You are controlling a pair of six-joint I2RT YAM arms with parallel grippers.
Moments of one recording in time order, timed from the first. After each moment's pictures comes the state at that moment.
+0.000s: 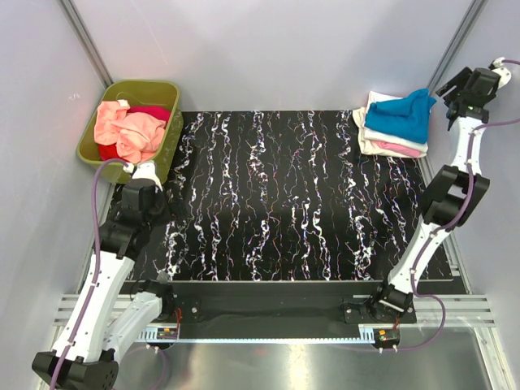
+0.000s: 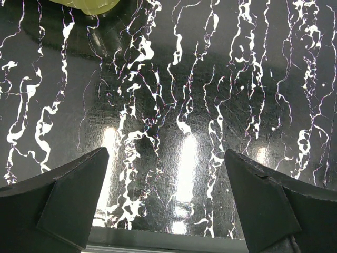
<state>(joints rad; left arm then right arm) -0.21 0.75 0.88 -0.81 -0.20 -0.32 -0.43 2.23 2.17 -0.26 0.06 0.44</state>
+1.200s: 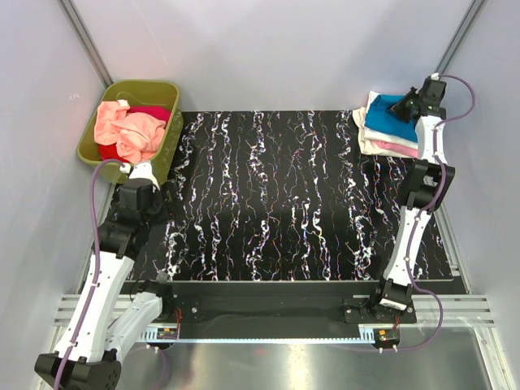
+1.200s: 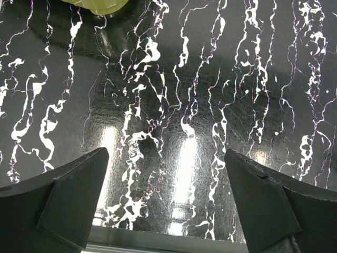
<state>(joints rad) -0.18 0.75 0.88 -0.81 -0.19 -0.32 -0.29 2.58 2.51 -0.49 -0.32 0.59</state>
